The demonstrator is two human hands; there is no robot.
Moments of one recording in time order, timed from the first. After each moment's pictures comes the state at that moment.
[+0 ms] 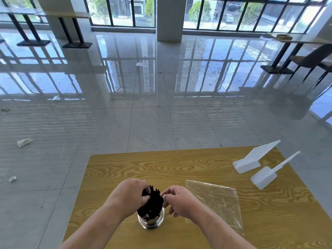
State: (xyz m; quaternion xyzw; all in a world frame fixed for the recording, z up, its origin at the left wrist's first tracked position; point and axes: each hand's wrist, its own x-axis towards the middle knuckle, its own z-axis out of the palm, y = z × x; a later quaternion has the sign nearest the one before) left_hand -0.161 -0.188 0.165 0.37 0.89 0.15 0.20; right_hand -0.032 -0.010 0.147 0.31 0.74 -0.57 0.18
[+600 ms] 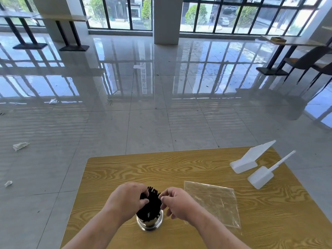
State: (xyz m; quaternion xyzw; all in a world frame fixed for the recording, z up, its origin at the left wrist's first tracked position) left_hand -0.155 -0.195 0.163 0.37 0.90 0.14 0.19; right_hand -0.030 -0.015 0.145 0.31 0.74 -0.58 0.16
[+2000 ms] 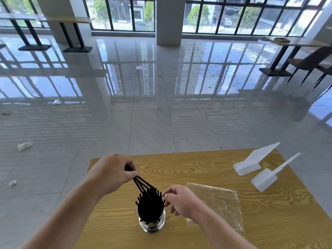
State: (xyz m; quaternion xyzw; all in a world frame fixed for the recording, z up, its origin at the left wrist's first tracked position) left_hand -0.208 -0.203 0.258 0.29 0.92 0.21 0.17; right_hand -0.036 -0.008 0.147 0.32 0.73 -0.58 0.15
